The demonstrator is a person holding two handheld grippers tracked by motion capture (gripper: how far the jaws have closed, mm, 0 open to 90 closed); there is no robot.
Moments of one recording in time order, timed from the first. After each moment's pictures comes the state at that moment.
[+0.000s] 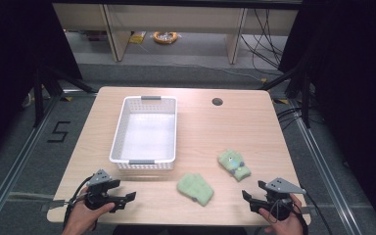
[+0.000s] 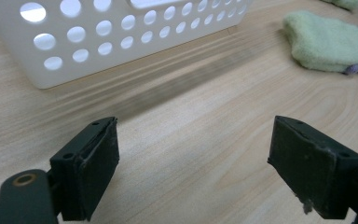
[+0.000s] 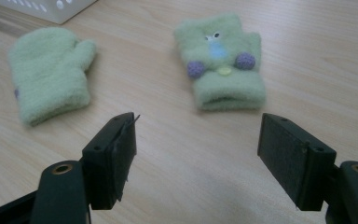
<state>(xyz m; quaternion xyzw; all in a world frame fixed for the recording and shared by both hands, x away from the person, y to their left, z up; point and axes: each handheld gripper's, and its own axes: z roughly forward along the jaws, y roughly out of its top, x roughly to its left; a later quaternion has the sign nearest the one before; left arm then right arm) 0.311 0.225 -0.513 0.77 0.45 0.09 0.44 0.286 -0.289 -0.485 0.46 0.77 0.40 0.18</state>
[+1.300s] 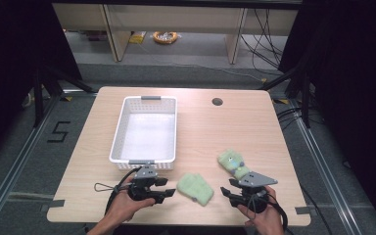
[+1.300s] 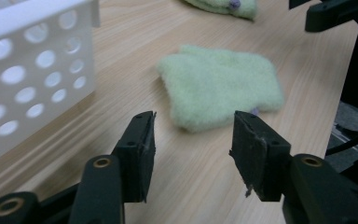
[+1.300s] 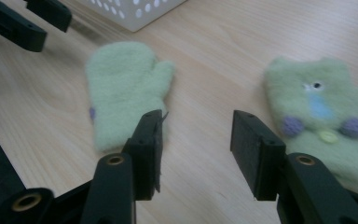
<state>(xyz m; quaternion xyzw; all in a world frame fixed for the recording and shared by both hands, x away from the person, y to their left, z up) 0.338 0.108 -0.496 0.82 0.33 0.02 0.46 0.302 -0.226 -0.473 0.37 0.82 0.40 0.16</state>
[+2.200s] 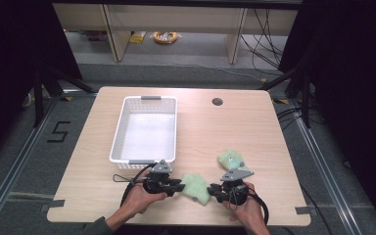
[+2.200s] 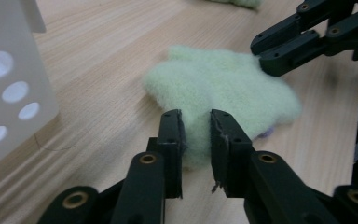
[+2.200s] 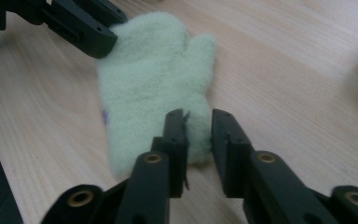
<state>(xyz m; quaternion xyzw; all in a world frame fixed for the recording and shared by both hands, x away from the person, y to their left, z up) 0.357 0.080 -0.511 0.83 0.32 0.00 0.45 0.330 -0.195 -0.506 0.37 0.84 0.38 0.07</state>
